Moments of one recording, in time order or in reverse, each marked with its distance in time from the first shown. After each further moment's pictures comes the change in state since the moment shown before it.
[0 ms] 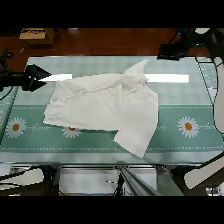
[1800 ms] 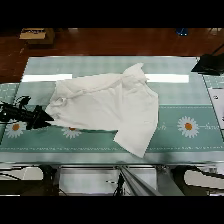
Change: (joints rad) left arm 0.148 -0.162 -0.323 0.326 -0.173 -0.088; right arm -0.288 0.389 -0.388 0.087 0.092 -0.104
